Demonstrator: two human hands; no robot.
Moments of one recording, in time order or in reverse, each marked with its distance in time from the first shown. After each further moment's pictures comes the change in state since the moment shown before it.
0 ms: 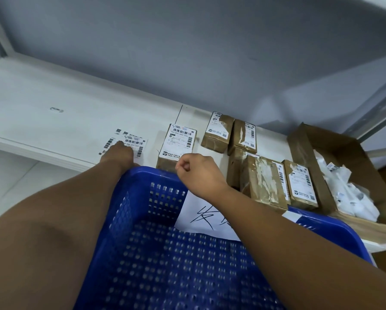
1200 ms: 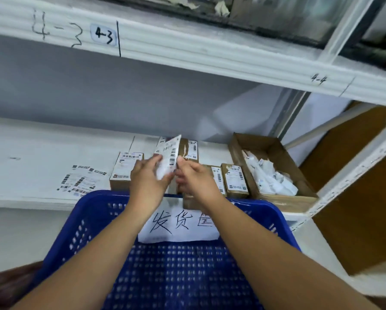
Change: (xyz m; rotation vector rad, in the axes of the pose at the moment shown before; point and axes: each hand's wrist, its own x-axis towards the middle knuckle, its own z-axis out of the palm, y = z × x) left_hand -0.199 0.176 -0.057 -0.886 0.445 0.345; right_hand -0.110 0.034 -0.091 0.863 0.266 0.208
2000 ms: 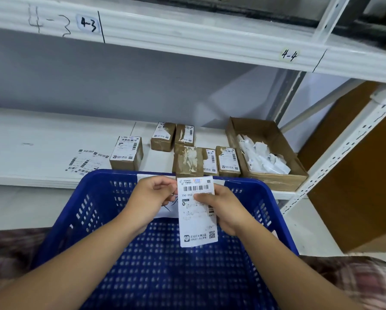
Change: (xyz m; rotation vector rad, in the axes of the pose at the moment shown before) left_hand -0.108 0.052 -0.015 -0.435 -0.321 -0.309; right_hand -0.093 0.057 -0.087 0.218 -0.202 0.180
